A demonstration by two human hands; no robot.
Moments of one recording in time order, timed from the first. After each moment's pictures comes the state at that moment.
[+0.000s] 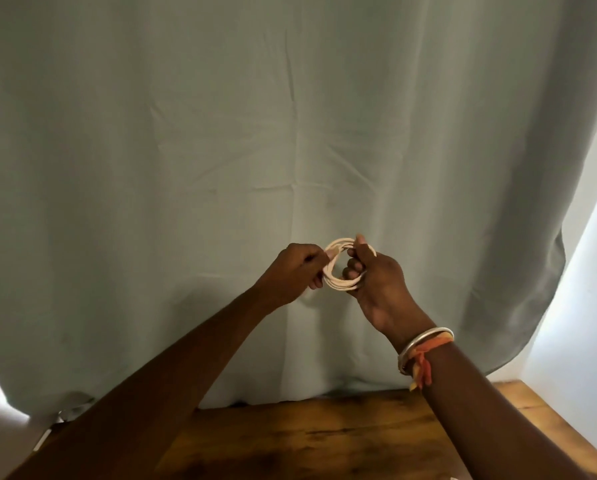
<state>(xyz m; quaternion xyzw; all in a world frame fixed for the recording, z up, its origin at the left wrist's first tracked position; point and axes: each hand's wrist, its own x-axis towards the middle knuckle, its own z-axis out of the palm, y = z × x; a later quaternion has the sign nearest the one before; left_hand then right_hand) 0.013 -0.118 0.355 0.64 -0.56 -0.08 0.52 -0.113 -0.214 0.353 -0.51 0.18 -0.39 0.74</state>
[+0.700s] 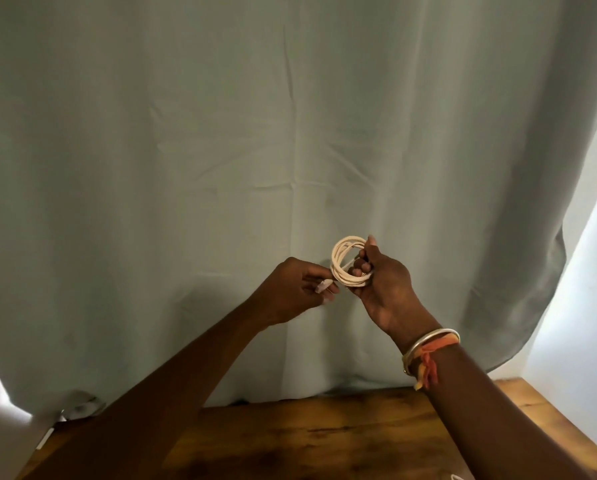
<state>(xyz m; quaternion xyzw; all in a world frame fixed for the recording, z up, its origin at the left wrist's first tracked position) 0.013 -0.102 0.334 0.62 -0.62 -0.07 0.48 -0.117 -0.214 0.354 -0.44 0.19 -0.39 0.78</state>
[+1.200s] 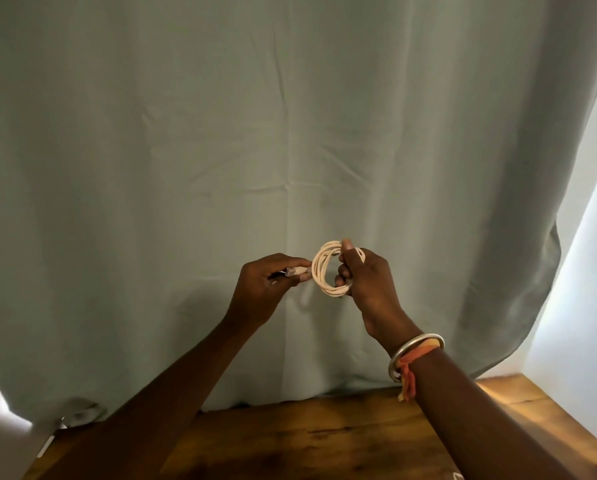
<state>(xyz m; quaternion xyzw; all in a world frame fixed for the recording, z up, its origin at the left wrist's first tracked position) 0.028 -0.091 0.320 0.51 -0.59 0.09 0.61 -0.118 -0.197 0.346 -0.66 0.21 -0.45 0.57</state>
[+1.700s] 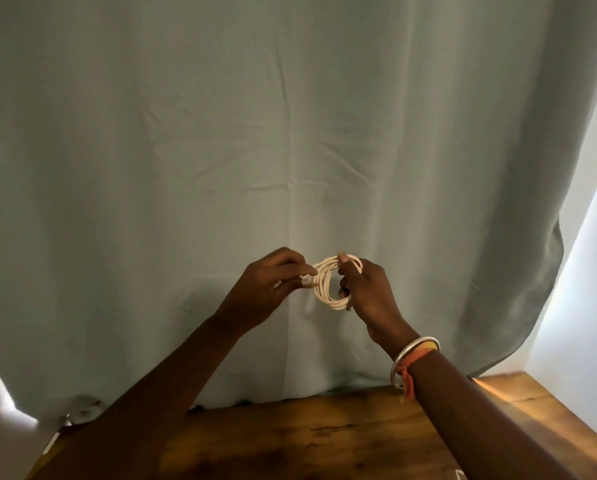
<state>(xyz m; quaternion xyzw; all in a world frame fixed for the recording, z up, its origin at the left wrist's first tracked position) 0.033 -0.080 0.330 0.51 -0.70 0.25 0.43 -0.118 -0.203 0.330 -0.72 0.24 -0.42 0.49</state>
